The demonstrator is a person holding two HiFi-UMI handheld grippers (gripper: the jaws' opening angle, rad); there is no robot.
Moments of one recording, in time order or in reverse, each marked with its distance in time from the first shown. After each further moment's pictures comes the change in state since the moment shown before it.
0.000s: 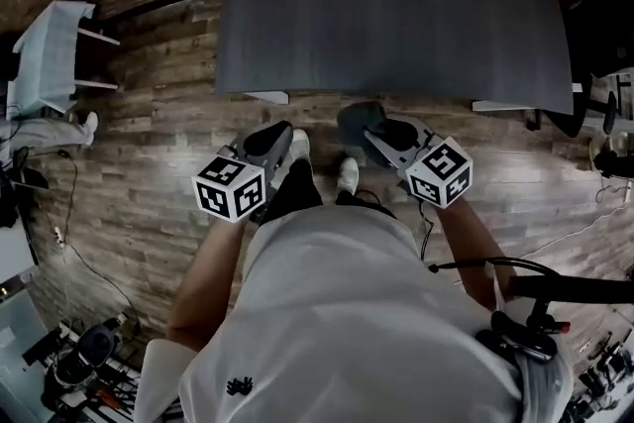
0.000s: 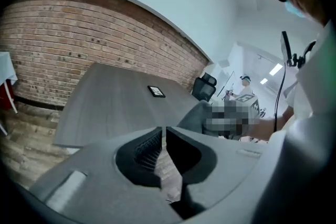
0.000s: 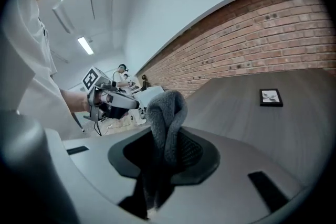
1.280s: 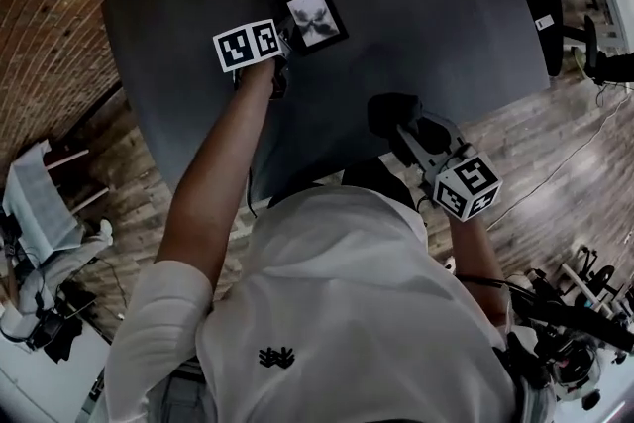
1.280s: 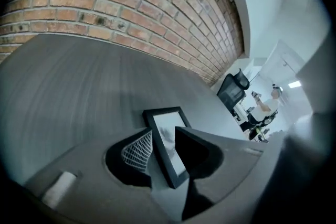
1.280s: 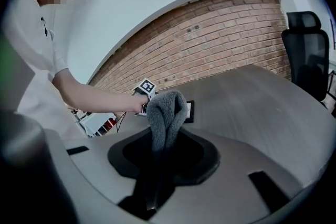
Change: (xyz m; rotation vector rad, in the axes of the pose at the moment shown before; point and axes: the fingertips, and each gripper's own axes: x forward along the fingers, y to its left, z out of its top) left arm 0.526 0.103 0.228 -0.133 0.233 0.004; right arm -0.121 -0.316 0.050 0.331 -0.120 -0.492
